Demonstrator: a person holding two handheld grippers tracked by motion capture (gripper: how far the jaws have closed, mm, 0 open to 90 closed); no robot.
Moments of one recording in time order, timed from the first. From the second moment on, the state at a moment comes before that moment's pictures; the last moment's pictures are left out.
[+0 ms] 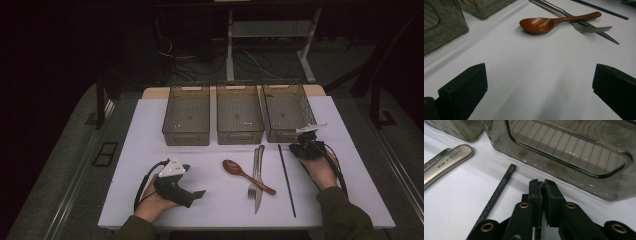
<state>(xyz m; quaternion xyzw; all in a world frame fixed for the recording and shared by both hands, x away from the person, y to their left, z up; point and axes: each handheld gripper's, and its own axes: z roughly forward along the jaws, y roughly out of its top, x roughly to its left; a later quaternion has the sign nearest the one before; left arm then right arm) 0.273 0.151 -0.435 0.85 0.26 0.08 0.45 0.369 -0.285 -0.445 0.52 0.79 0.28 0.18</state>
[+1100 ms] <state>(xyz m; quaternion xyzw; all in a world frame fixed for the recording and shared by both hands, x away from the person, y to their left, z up) 0.272 0.154 -0.434 0.84 0.27 0.08 0.46 0.326 -0.315 -0.406 0.46 0.80 0.36 0.15</state>
